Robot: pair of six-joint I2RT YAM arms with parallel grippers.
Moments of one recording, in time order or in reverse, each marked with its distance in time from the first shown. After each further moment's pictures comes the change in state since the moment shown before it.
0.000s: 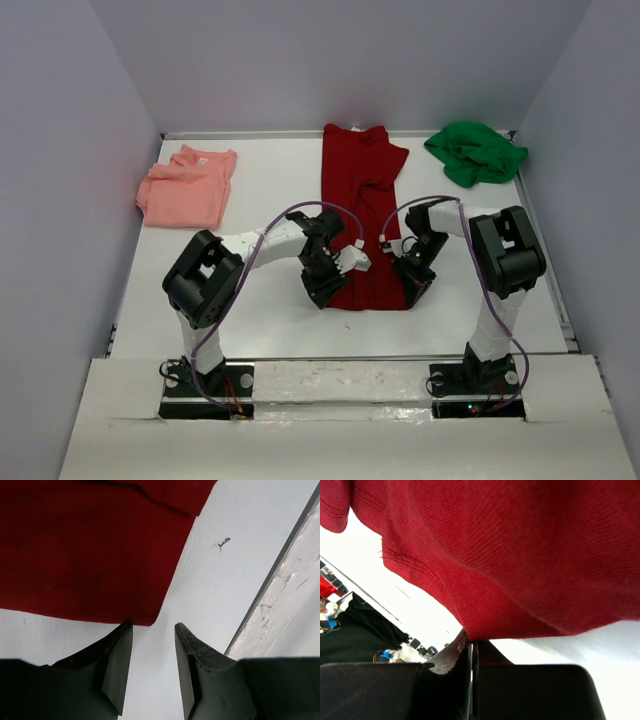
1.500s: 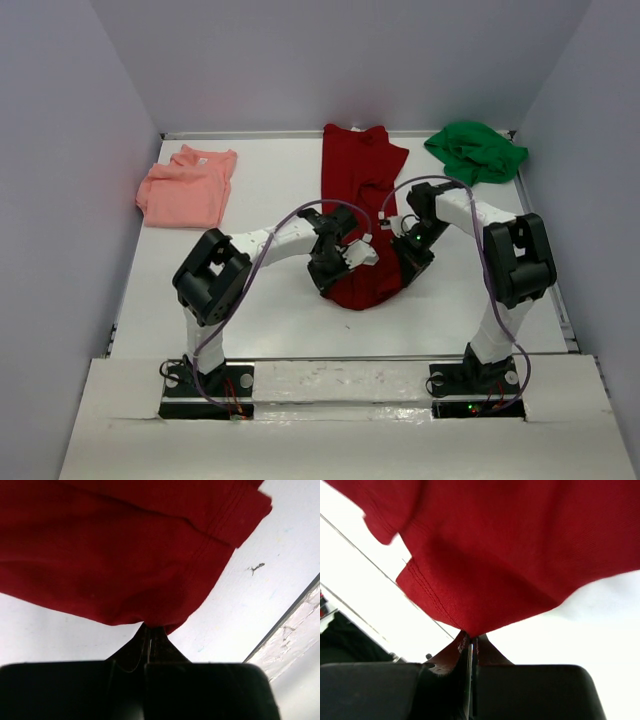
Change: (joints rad) left arm -0.045 0.057 0.080 -0.004 -0.158 -0.077; right arm 0.000 -0.082 0.097 -0.018 0.003 0.001
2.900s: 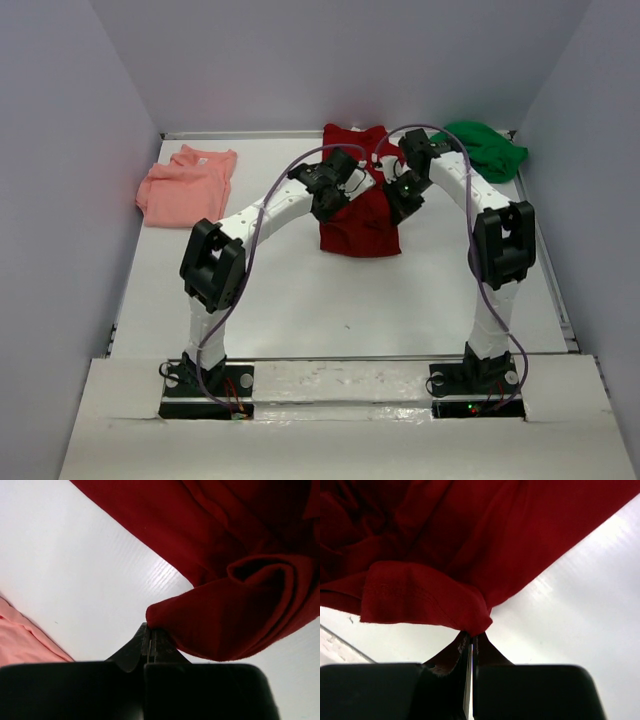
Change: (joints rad) left arm 0.117 0.056 0.414 0.043 -0.460 -0.017; right arm 0.000 0.147 0.512 0.040 0.174 0.080
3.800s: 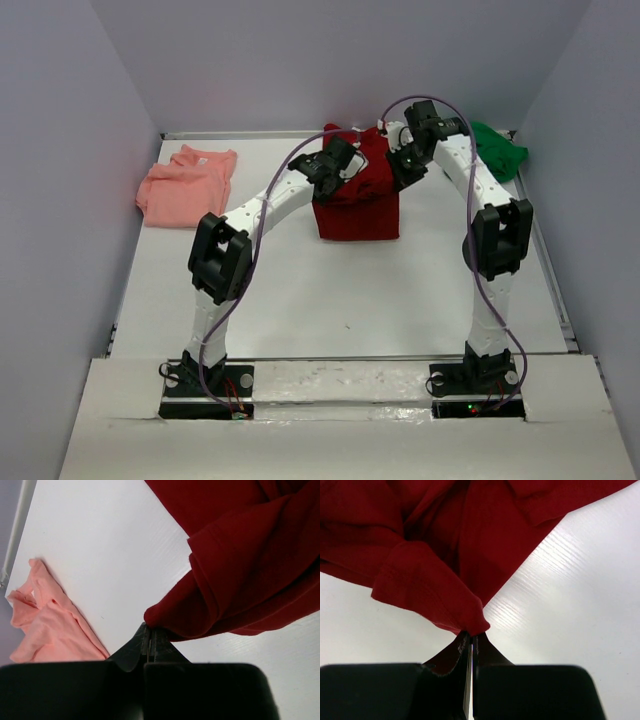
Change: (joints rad) left arm 0.043 0.117 0.143 0.045 -0.194 0.016; right arm -0.036 0.124 0.324 0.014 0.093 0.016
